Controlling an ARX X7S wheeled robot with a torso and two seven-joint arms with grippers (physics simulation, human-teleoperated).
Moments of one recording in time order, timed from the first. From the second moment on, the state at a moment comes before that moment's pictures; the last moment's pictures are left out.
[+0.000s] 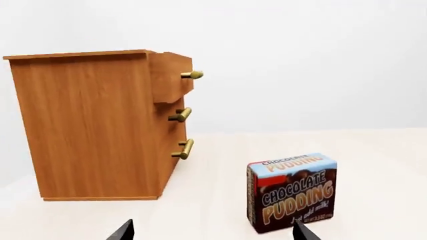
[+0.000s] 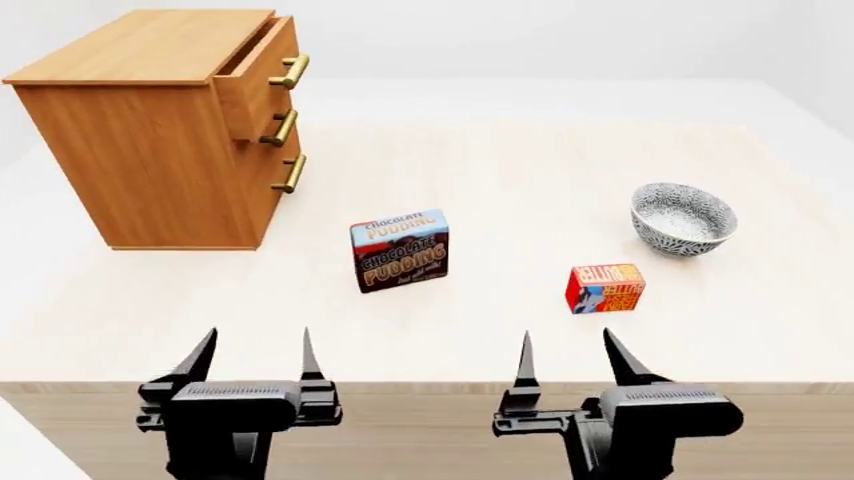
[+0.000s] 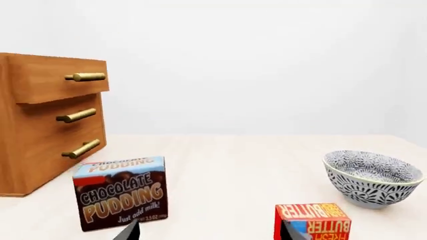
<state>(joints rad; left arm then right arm) 0.04 -0.19 0.14 0.32 -0.12 -0.13 -0.23 -0.04 0.19 -0.18 -0.31 0.17 0.09 0.18</state>
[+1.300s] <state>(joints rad) 0.27 -0.31 0.20 0.82 0.00 -0.20 -0.35 -0.26 0.30 -0.26 -0.84 0.11 0.16 0.29</state>
